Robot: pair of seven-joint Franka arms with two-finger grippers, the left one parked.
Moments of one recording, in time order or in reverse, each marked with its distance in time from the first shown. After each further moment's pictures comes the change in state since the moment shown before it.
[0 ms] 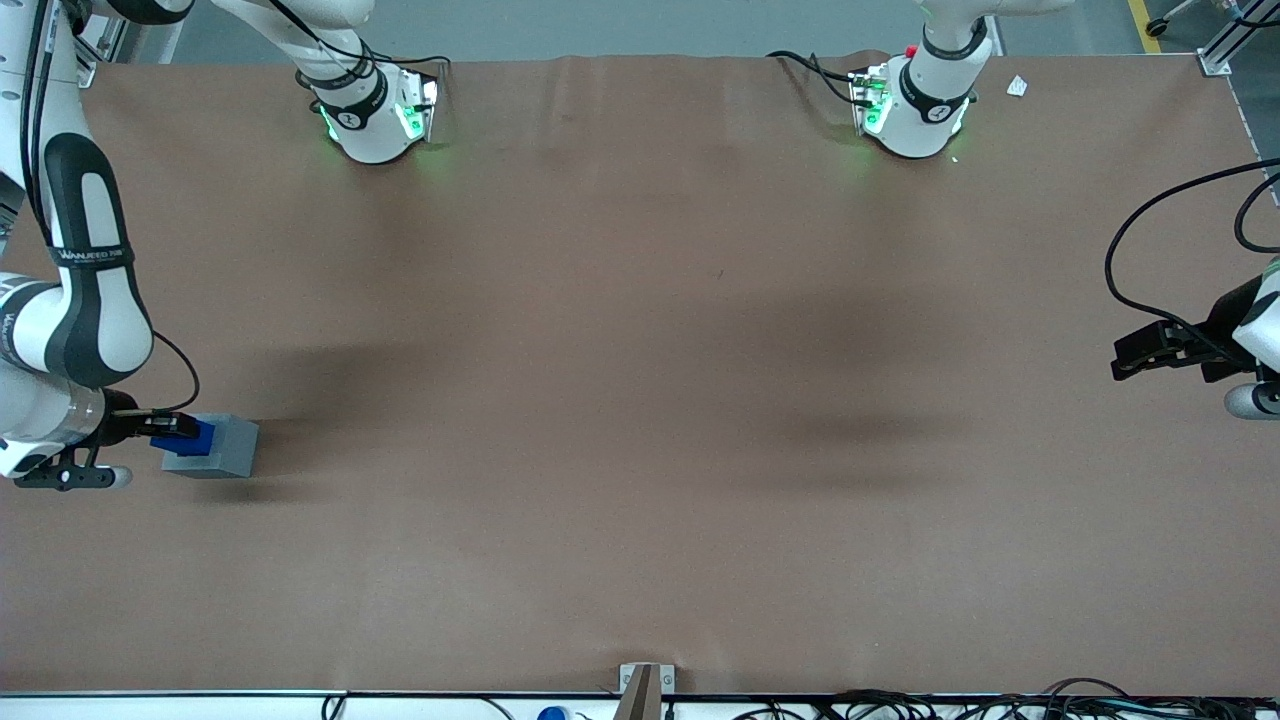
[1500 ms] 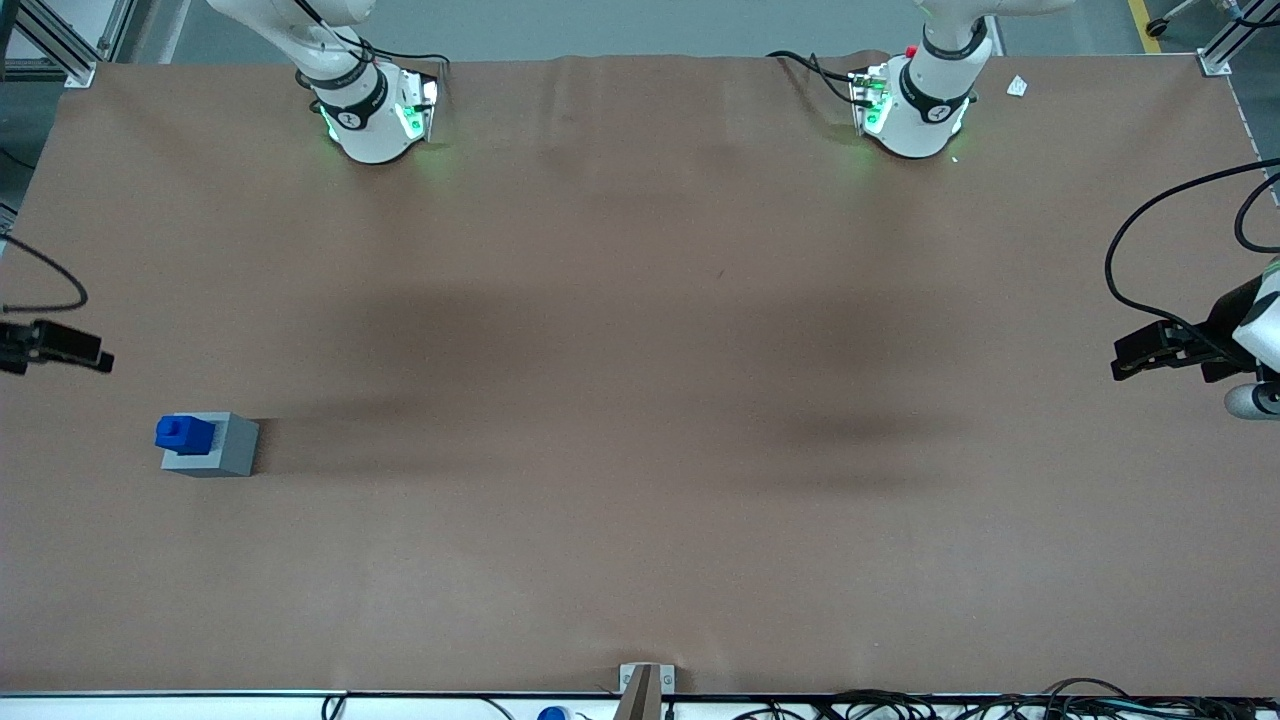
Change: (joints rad) arm 0.131 -0.311 0.017 0.339 0.003 -0.595 0.143
